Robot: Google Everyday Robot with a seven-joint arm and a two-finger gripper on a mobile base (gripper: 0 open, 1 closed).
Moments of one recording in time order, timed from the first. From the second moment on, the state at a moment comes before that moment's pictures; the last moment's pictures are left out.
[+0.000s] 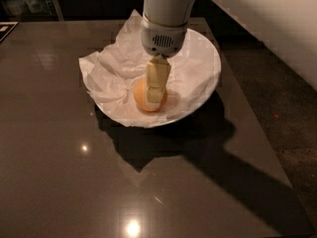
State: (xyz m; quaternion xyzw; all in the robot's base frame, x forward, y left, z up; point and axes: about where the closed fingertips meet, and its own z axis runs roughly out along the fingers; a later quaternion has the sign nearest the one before) arm 0.530 0.002 0.920 -0.68 0.73 0.01 0.08
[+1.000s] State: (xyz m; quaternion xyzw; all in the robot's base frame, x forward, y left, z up) arm 0.548 0.003 0.866 -0.66 0.74 0.05 0.03
